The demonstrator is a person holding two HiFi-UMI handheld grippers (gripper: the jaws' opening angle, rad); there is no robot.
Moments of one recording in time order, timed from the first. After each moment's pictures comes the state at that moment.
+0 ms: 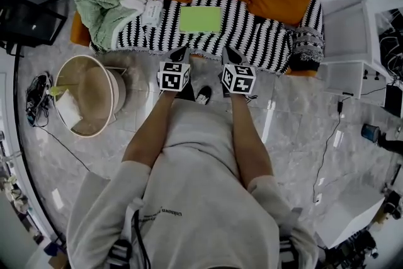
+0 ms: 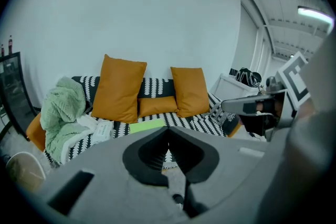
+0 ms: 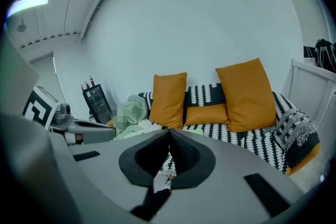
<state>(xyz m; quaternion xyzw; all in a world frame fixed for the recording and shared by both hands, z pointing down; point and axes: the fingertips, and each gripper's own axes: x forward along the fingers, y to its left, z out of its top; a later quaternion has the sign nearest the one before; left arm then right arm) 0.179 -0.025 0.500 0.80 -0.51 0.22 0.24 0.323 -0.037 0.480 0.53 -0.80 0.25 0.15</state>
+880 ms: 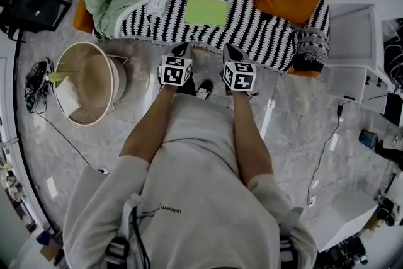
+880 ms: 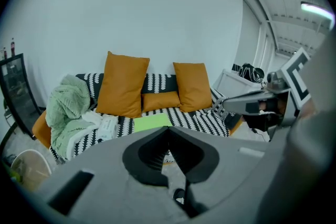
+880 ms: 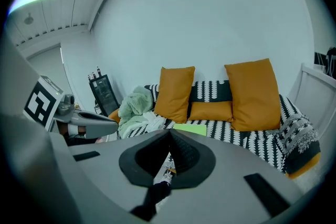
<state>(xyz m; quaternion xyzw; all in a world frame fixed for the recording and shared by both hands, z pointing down) 0.168 -0.008 0.512 0.79 -0.52 0.24 0.24 0.308 -0.021 0.494 0.49 -0.81 0.24 0.19</state>
